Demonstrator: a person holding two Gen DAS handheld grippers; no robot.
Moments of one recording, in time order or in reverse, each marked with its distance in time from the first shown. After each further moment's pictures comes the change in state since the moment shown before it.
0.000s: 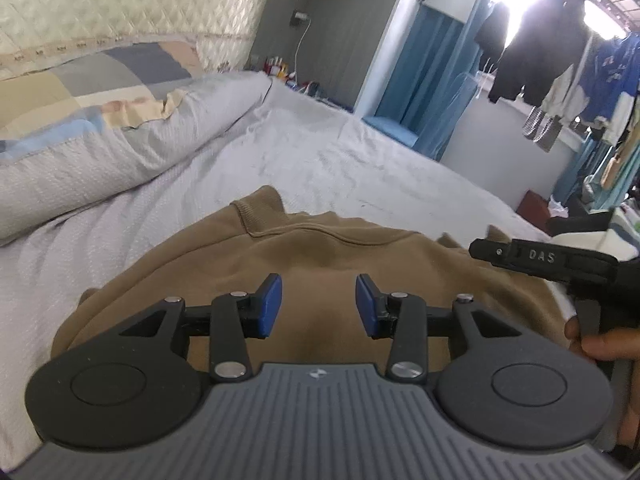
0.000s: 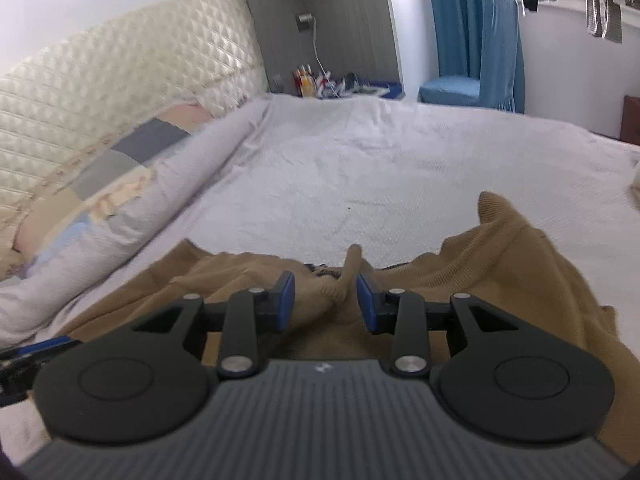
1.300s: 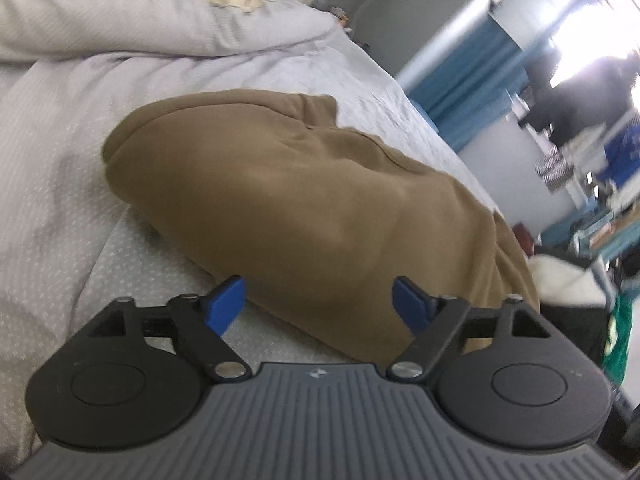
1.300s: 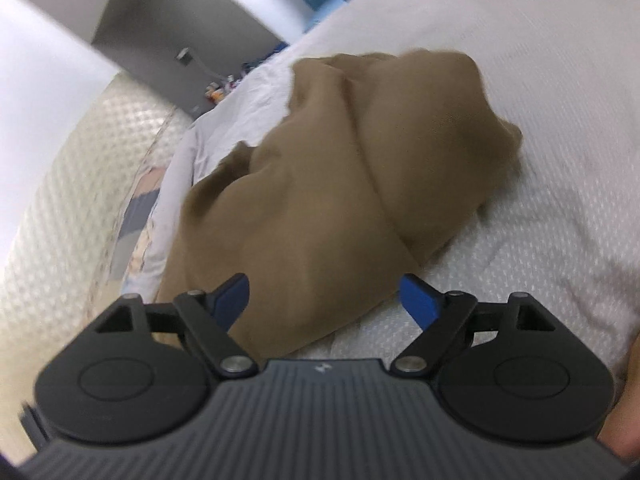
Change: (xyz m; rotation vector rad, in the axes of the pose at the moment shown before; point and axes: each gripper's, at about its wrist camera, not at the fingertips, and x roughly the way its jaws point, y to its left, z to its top) left arm -0.036 0.058 -0.077 -0.380 0.130 -0.038; right arm -0.108 -0.096 -0.138 0.712 0.081 0.055
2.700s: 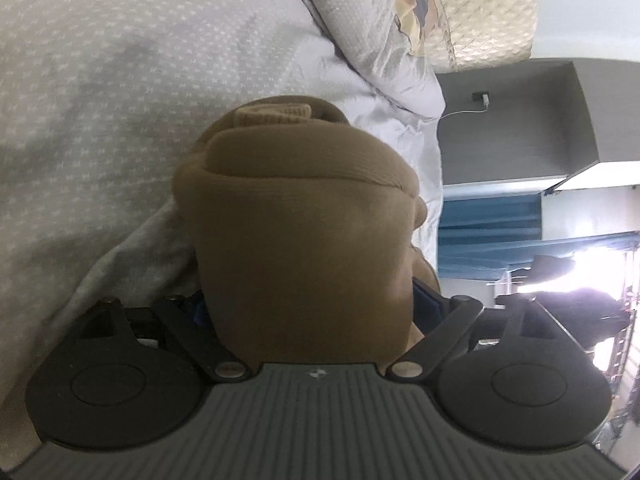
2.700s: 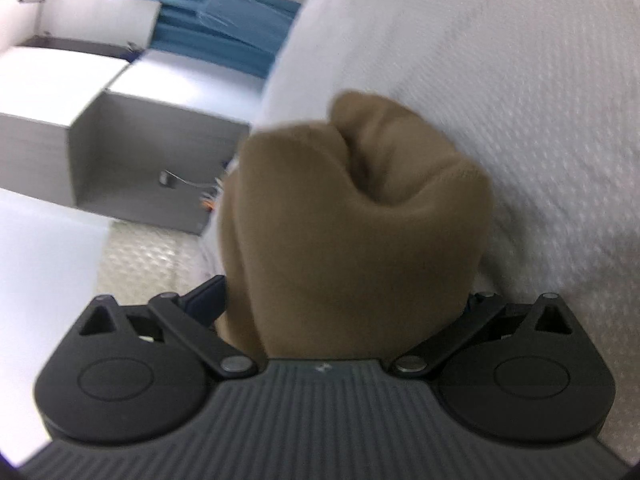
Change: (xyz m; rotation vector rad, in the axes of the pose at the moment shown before) left arm 0.075 0.104 0.034 -0.659 -0.087 -0.129; right arm 0.065 -0.059 0.056 0.411 -0.158 0.115
